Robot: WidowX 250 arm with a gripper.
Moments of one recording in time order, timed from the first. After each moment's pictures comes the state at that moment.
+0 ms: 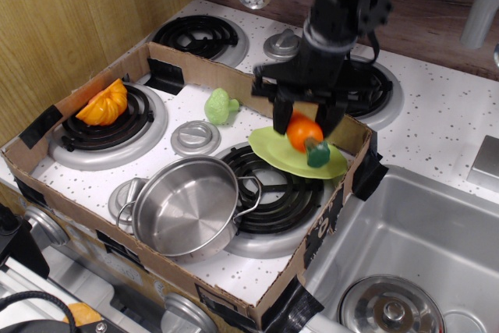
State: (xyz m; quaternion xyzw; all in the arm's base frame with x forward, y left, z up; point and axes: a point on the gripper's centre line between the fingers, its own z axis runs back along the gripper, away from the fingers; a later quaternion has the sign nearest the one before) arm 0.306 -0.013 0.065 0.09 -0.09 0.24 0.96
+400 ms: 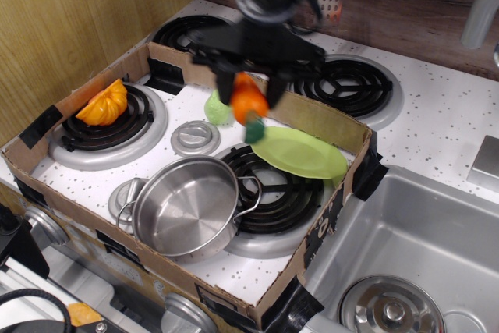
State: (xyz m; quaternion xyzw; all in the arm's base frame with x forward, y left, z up) arm 0.283 0.025 0.102 0.10 -0.14 0.21 0.96
